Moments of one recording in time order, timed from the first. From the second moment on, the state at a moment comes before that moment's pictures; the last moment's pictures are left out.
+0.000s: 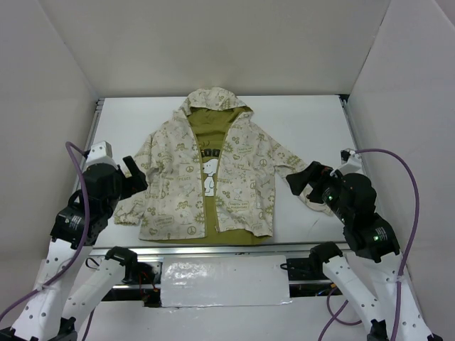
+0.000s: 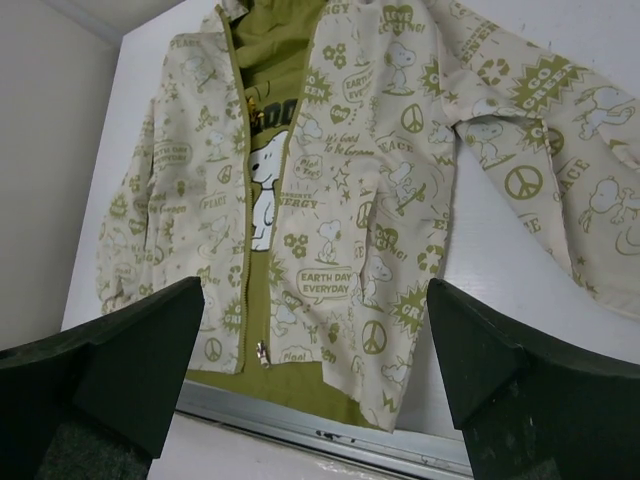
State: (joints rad) left arm -0.28 0.65 0.94 -0.84 -0.34 -0.50; right arm 0.30 0.50 0.88 -0.73 -0.01 0.58
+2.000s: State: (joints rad) left arm -0.70 0.75 0.70 -0.73 -0.19 -0.79; right arm 1.07 1.69 0.97 -0.46 0.35 0.74
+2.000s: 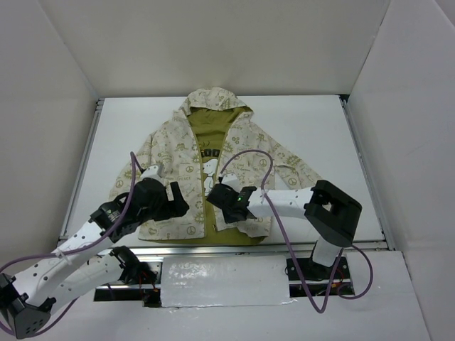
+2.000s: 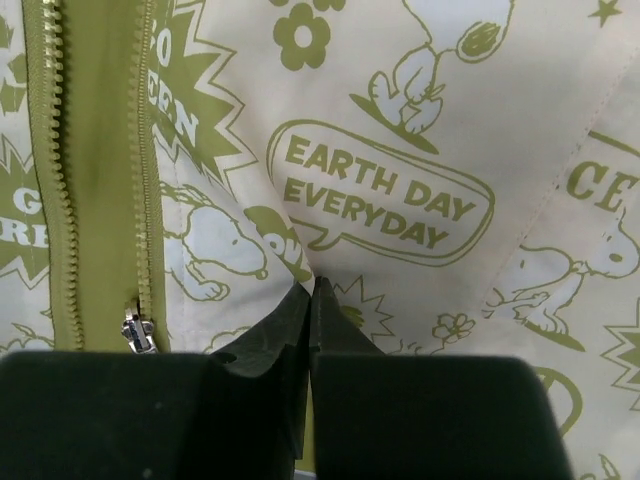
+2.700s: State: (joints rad) left arm -0.70 0.93 0.55 -0.08 0.15 -0.74; right arm 1.07 1.24 0.81 -0.35 0.29 0.76
